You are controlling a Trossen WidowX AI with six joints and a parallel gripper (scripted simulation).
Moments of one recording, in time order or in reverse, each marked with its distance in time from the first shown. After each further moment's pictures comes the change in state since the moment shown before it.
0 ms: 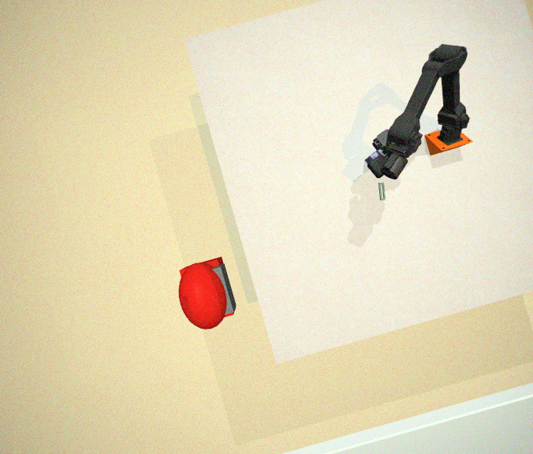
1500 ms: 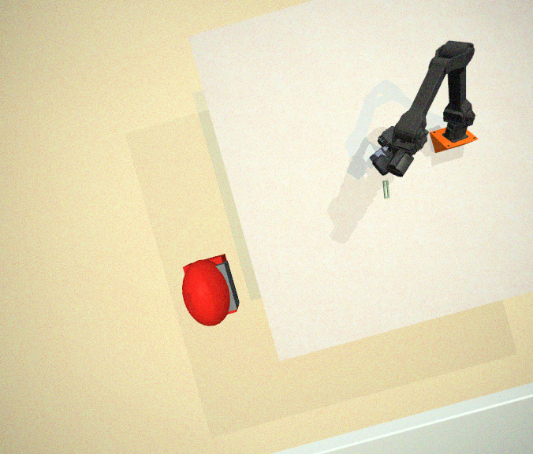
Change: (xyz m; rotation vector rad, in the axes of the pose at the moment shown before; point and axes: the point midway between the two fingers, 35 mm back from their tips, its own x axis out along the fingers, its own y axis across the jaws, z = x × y) arm -0.006 0.000 0.000 0.003 0.002 0.002
